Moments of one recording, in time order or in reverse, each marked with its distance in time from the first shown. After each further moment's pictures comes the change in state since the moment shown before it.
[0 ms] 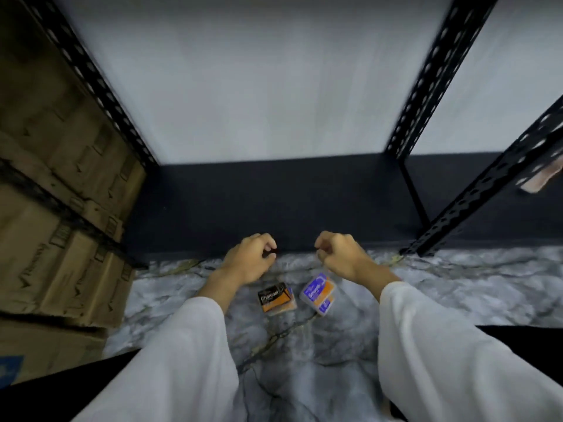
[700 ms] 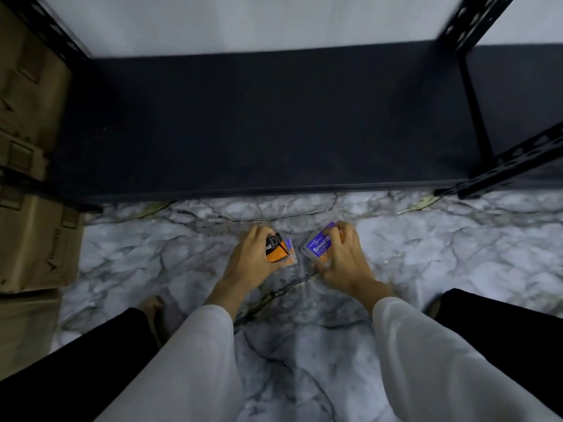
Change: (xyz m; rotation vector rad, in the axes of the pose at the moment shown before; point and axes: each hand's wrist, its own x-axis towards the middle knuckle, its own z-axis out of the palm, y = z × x) left_hand 0.028 -0.090 0.169 -0.135 -0.071 -0.129; right_hand 0.027 0.121 0.159 -0.165 0.039 0.031
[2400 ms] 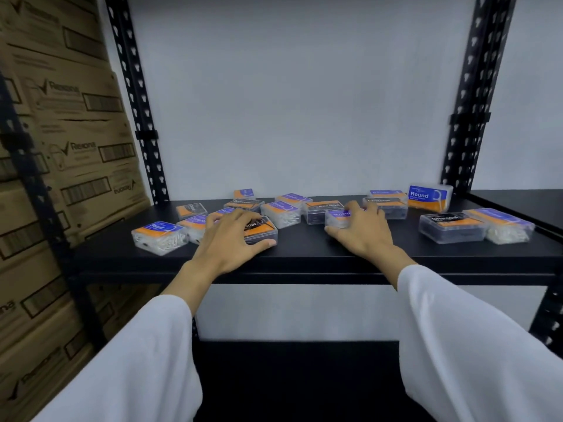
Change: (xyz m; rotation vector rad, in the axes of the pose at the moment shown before) left_hand -0.124 0.291 -0.524 0.421 0.865 0.469; right_hand -0.005 -0.322 -0.537 -0.039 0.734 -0.173
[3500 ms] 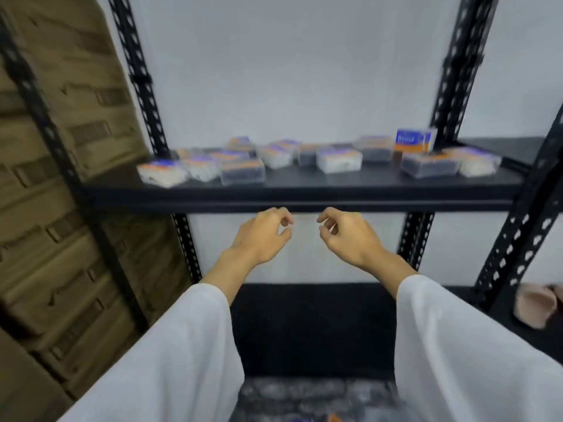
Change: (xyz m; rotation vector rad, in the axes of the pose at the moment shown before) left_hand -0.099 0.077 0.044 -0.176 -0.229 -0.044; right_hand -0.142 0.021 0.016 0.195 -0.195 -0.198
